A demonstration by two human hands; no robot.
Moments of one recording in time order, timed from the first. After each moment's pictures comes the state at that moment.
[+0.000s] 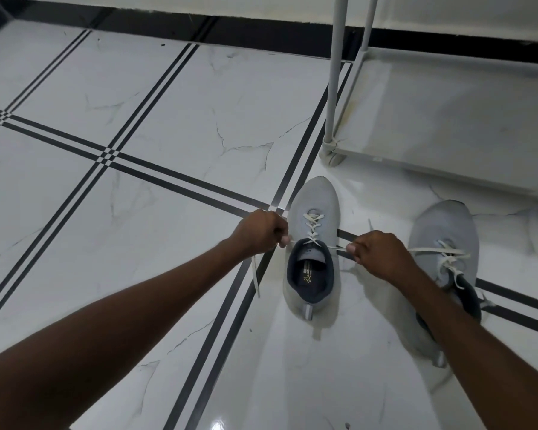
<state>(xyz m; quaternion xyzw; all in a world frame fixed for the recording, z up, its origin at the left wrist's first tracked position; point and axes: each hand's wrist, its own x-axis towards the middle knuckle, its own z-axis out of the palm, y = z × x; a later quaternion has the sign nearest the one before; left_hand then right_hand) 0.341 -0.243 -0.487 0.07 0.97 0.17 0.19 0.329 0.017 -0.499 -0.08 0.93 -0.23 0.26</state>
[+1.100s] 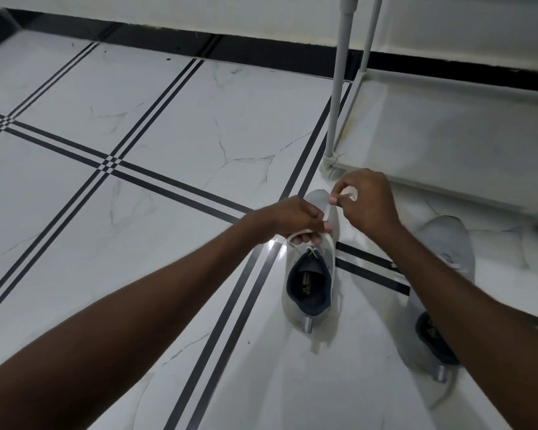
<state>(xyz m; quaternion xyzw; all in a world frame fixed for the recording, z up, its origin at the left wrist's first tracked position) 0.307 -0.199 -0.417 -0.06 0.79 0.49 0.36 0.262 -0.029 -0.444 -0.11 0.93 -0.34 0.01</state>
